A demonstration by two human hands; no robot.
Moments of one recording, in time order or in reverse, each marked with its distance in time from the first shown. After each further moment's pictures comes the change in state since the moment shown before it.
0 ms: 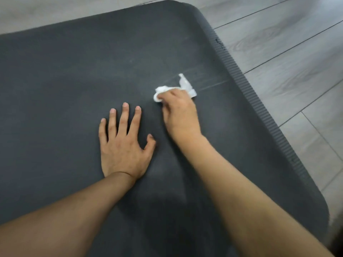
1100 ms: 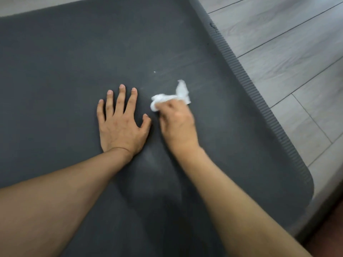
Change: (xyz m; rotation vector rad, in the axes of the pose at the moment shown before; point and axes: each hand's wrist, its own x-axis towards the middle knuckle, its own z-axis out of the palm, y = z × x) left_hand 0.001 0.000 0.000 -0.037 0.011 -0.014; right_hand -0.071 -0.025 -0.026 -0.009 -0.007 0.043
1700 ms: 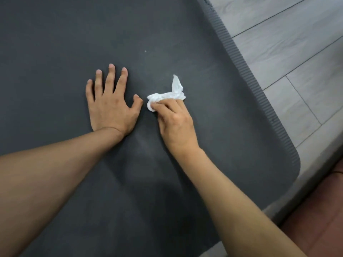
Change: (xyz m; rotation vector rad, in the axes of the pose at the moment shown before) left_hand 0.000 -0.001 0.001 -0.012 0.001 0.006; right_hand -0.048 -0.003 -0.018 0.015 -0.041 -0.029
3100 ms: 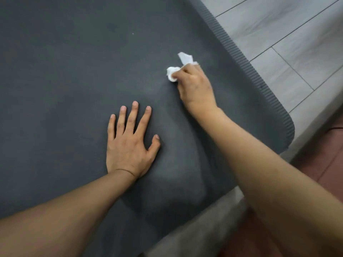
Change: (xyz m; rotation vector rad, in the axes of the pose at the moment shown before) left_hand -0.170 0.030 -0.005 0.045 -0.080 0.228; right_hand -0.010 0.073 -0.045 -0.218 0.047 -0.035
